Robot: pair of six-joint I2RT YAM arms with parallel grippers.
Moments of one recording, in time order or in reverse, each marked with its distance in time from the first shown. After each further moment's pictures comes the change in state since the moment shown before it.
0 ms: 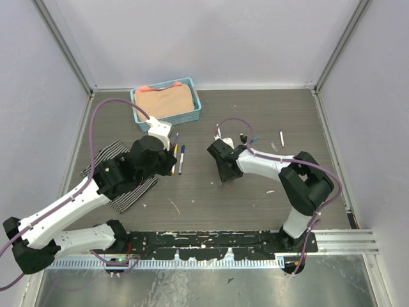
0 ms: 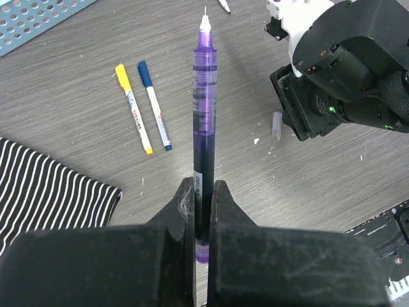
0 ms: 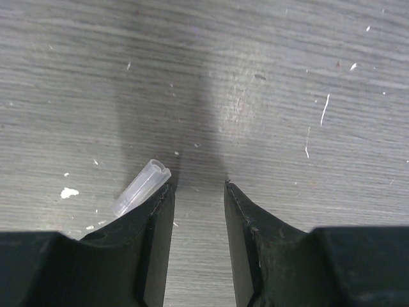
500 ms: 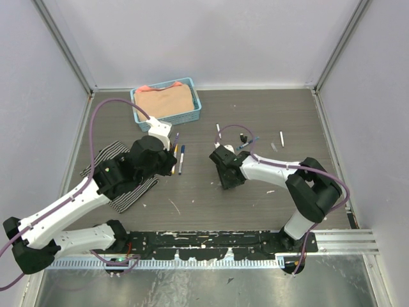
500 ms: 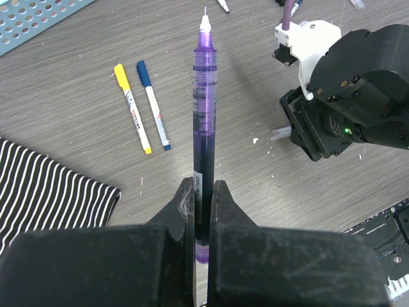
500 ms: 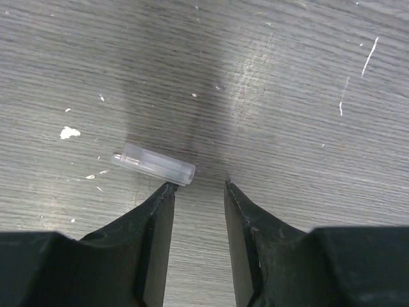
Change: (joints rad) left arm 0.000 0.000 0.000 0.000 0.003 0.000; right arm 0.031 -0.075 -0.082 -0.005 -0.071 -0.003
